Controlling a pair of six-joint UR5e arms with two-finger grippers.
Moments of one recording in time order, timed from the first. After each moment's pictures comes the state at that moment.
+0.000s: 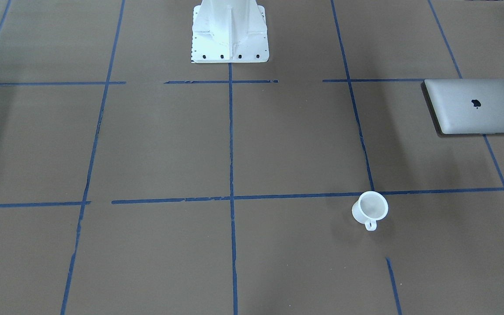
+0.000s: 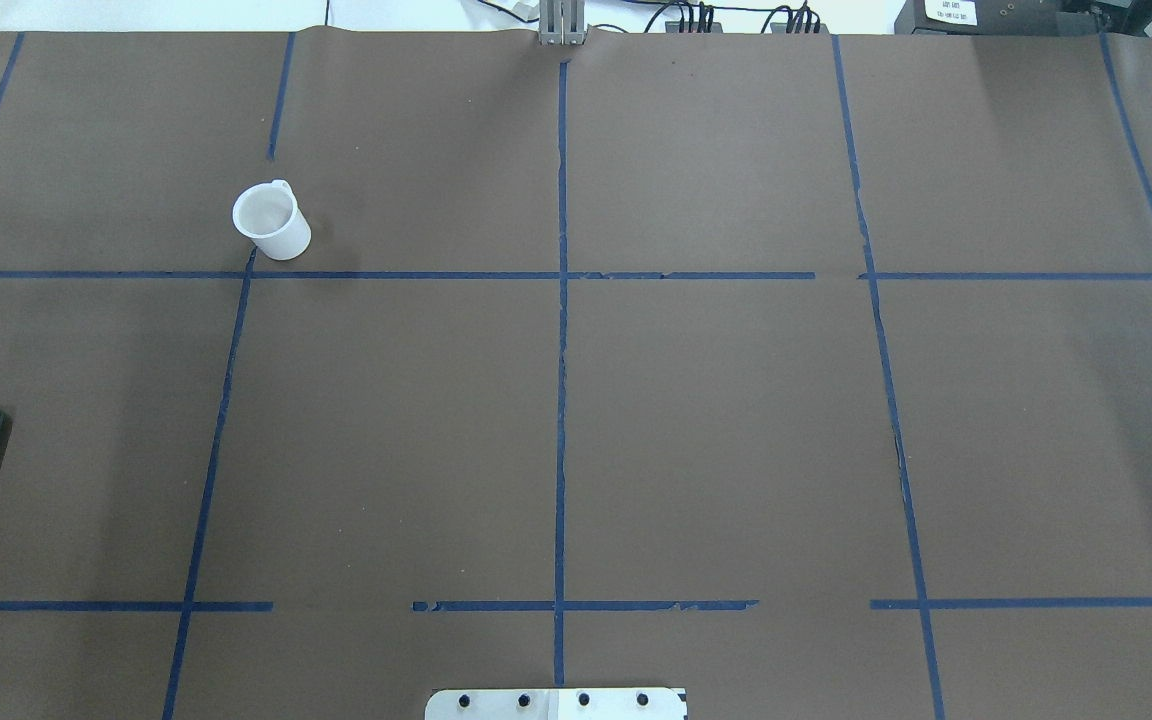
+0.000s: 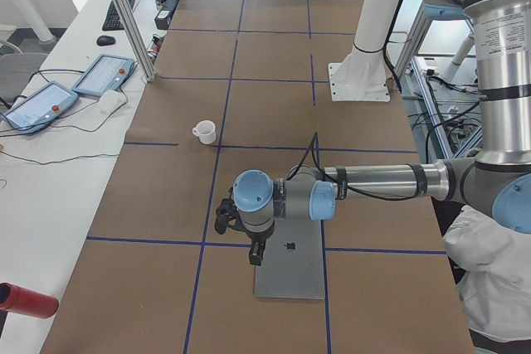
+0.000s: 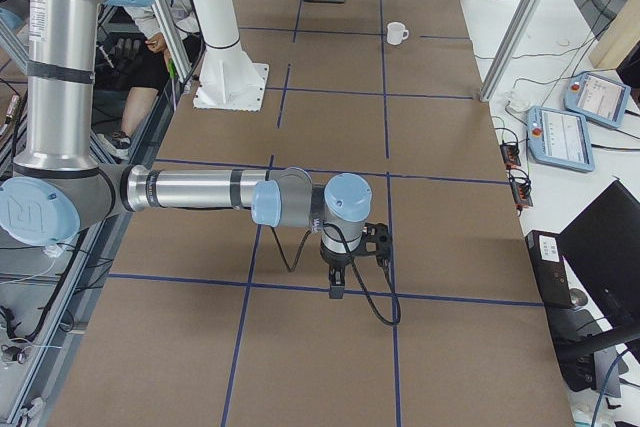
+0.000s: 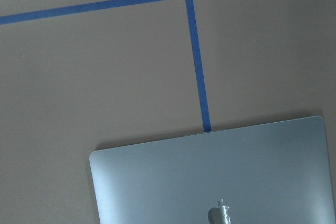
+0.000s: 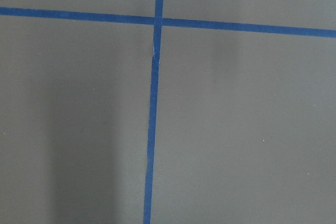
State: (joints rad) left arm -1.55 -1.38 -1.70 -1.63 -2.38 0.14; right arm 1.54 -1.71 1.75 -1.64 2.28 -0.04
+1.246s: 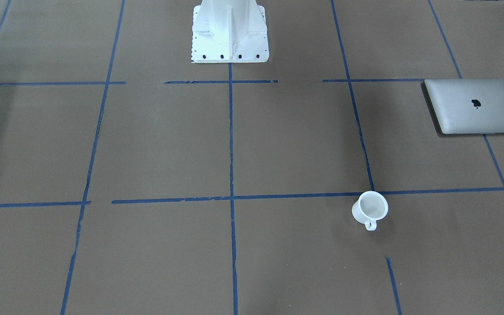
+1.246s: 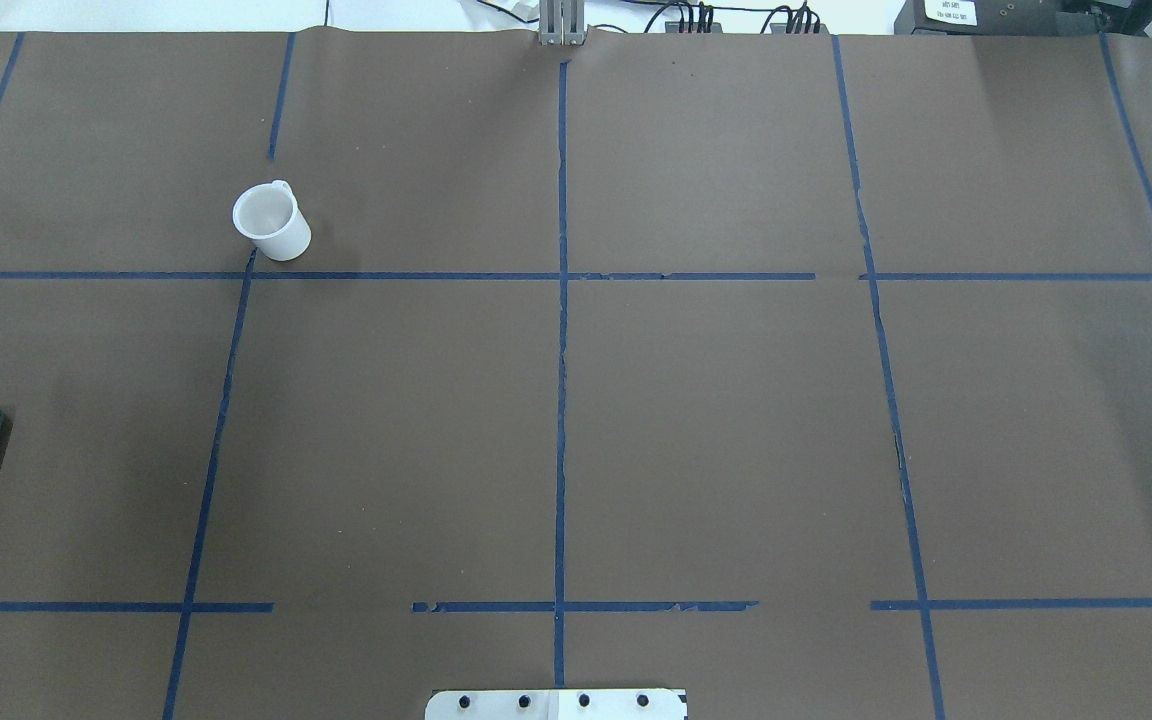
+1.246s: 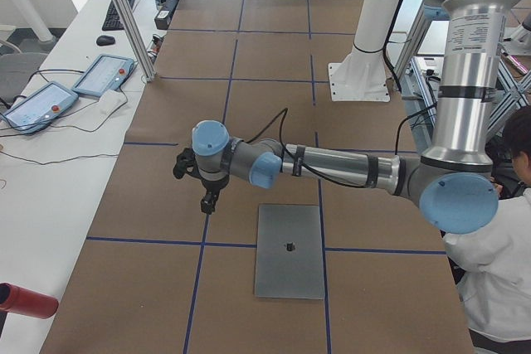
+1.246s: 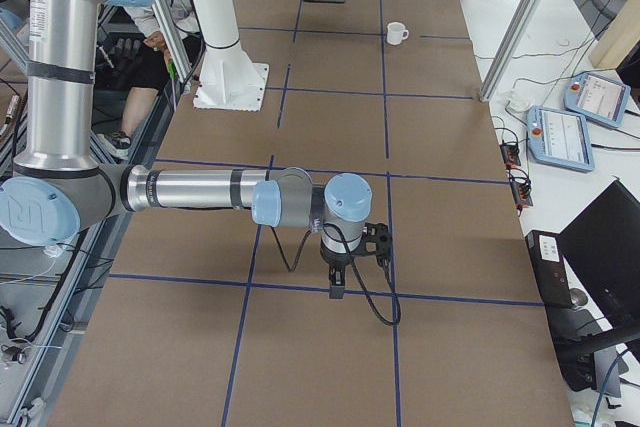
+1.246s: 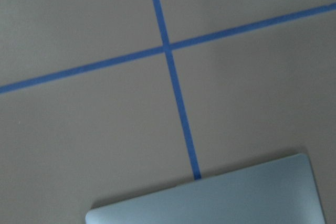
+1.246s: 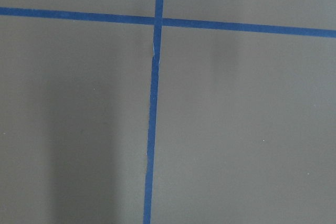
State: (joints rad) left arm -1.37 -1.70 -1.59 -1.81 -2.37 -0.16; right arm 1.54 -1.71 1.75 -1.64 2.28 -0.04
